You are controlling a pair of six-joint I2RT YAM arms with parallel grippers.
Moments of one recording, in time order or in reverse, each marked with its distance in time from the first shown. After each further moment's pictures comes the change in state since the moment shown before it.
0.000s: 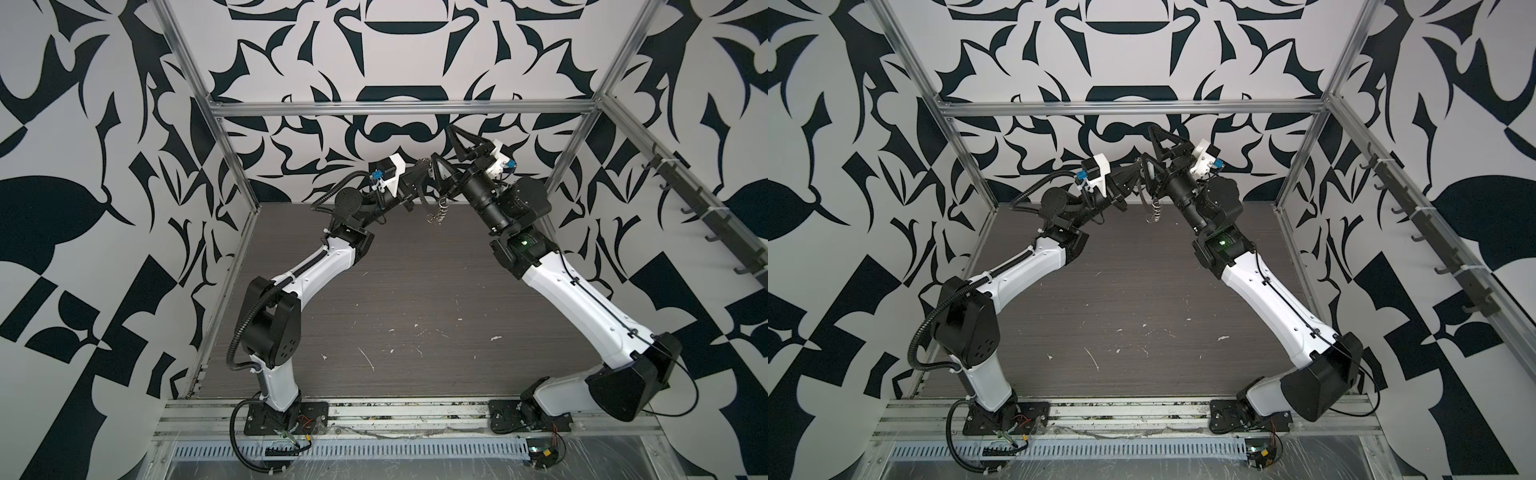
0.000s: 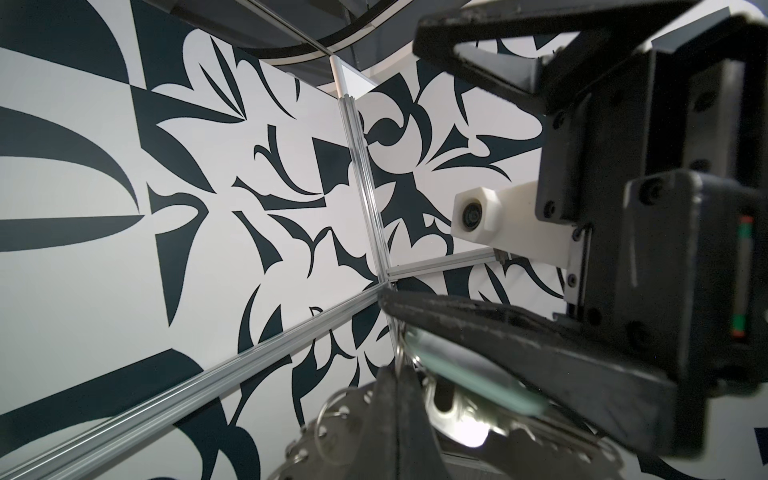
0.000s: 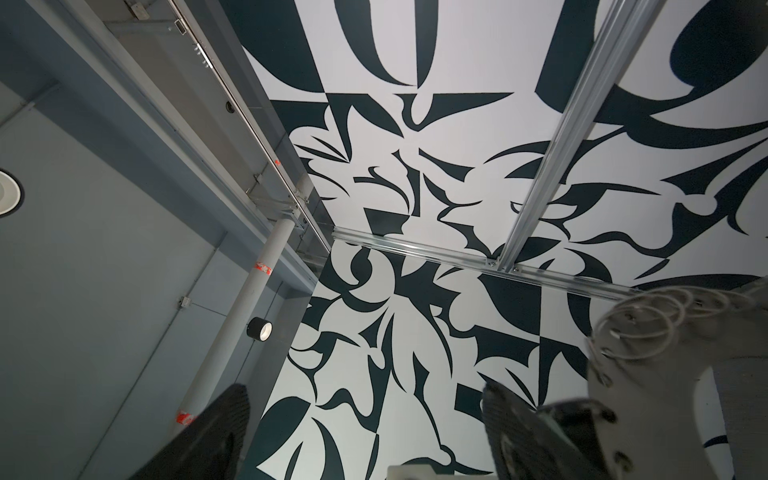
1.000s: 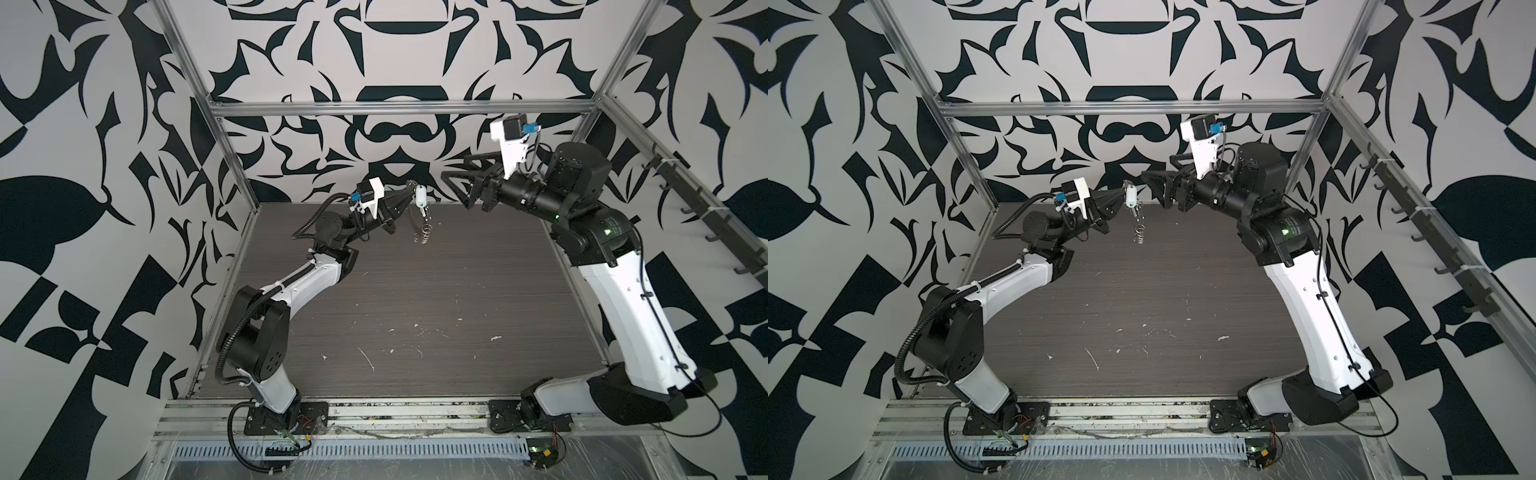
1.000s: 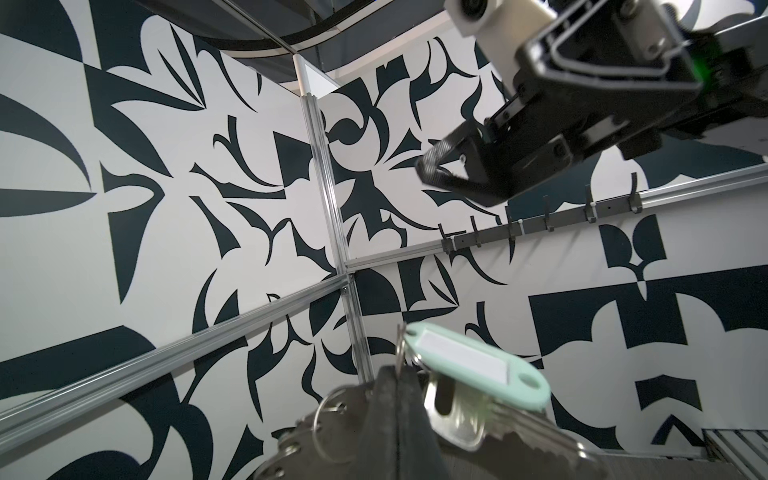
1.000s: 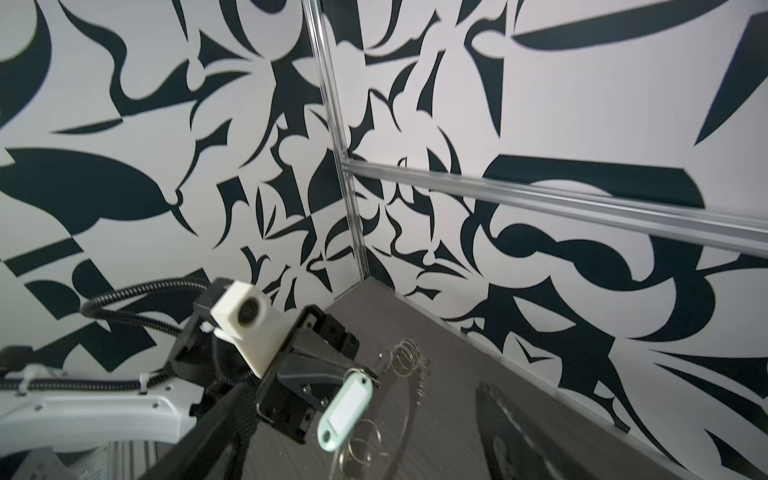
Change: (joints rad) left arm 0.072 -0.135 -0.318 0.245 0.176 -0.148; right arm -0.117 -0.027 0.394 -0.967 -0.375 -1.501
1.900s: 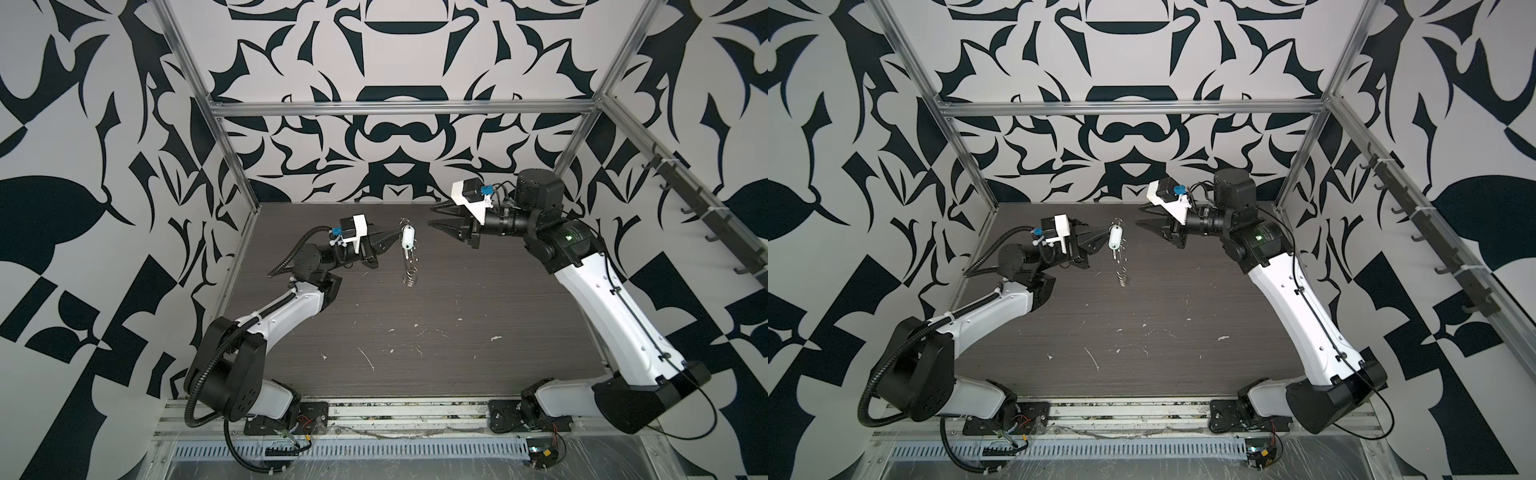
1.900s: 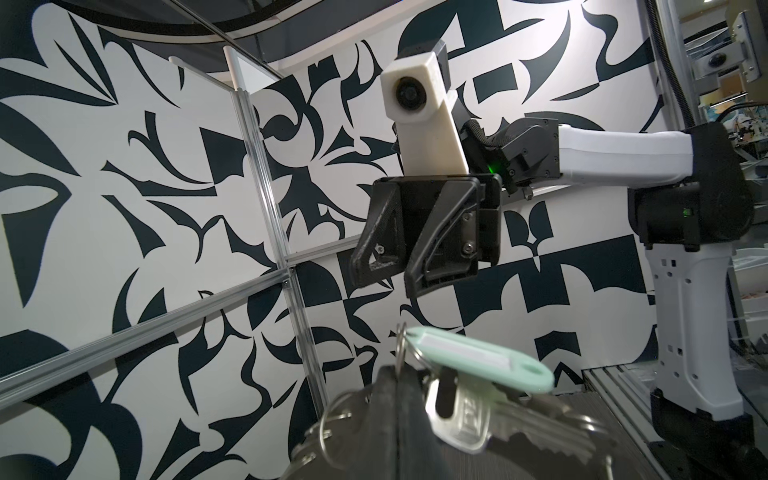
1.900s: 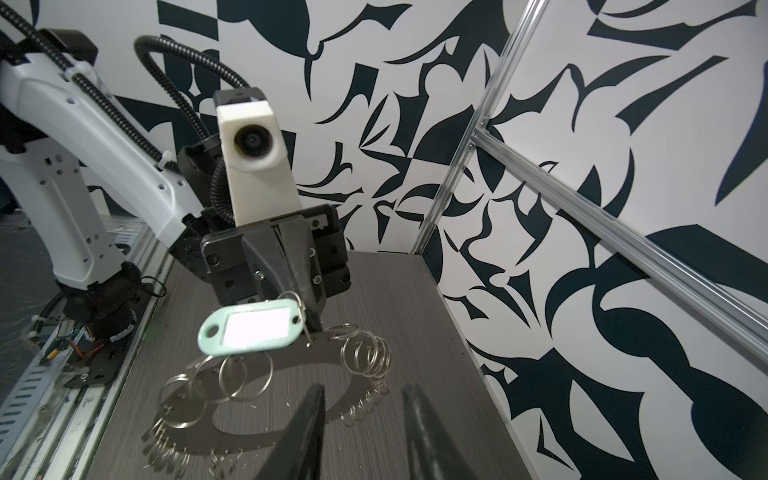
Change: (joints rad) left arm 0.015 -0.223 -0.301 0.101 0.152 -0.056; right arm -0.011 -0.043 -0.283 0.085 -0.389 -0.554
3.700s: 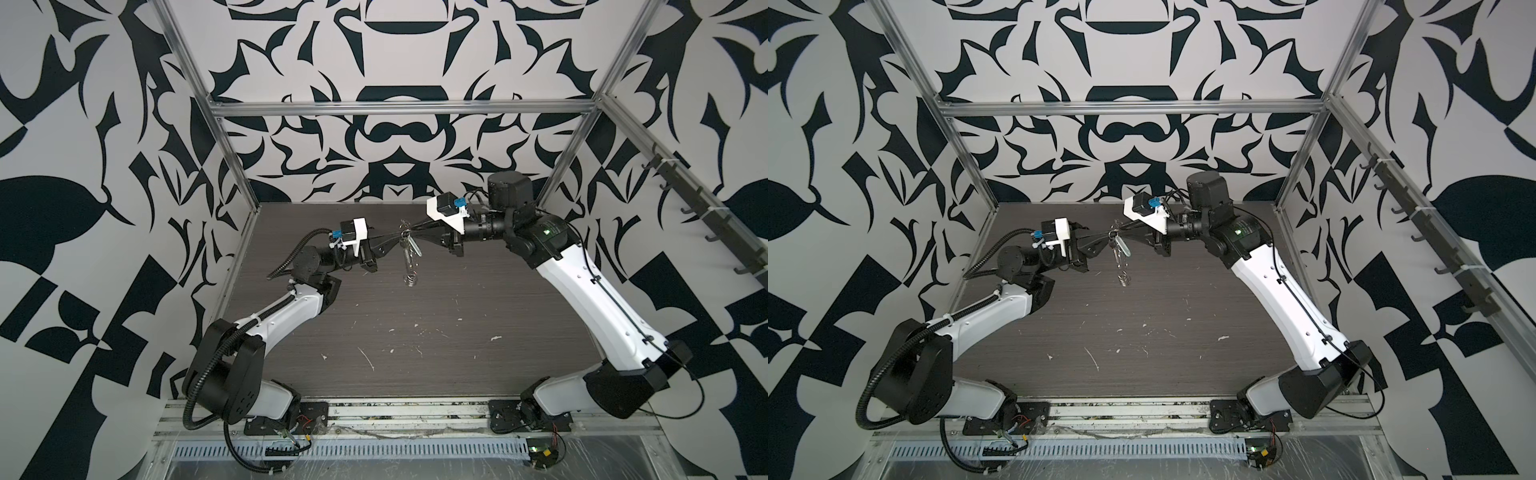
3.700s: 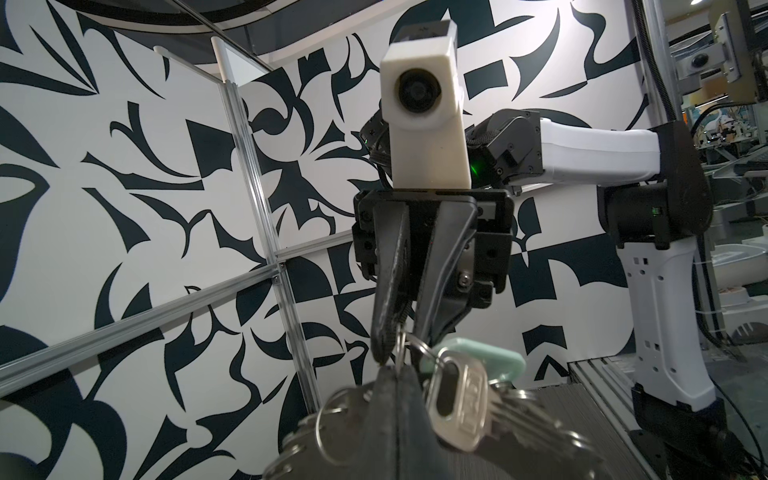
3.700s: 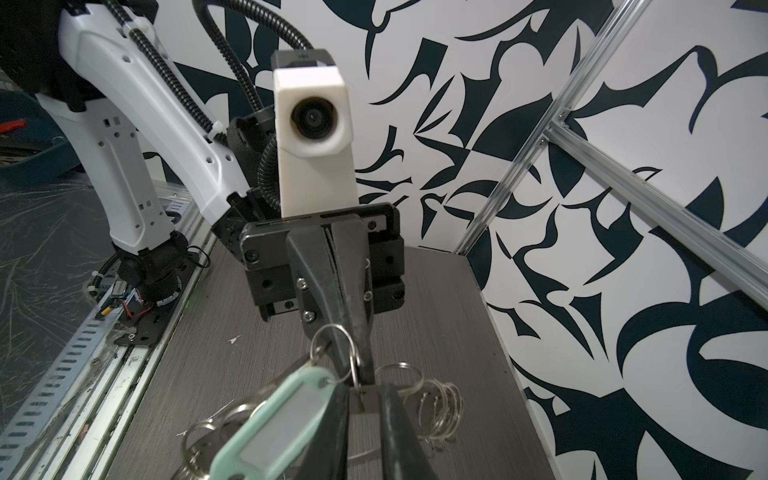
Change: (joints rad) left arm -0.001 -0.009 -0.016 0.000 0.022 -0.004; right arm 0.112 0.087 0.077 -0.127 0.013 -0.120
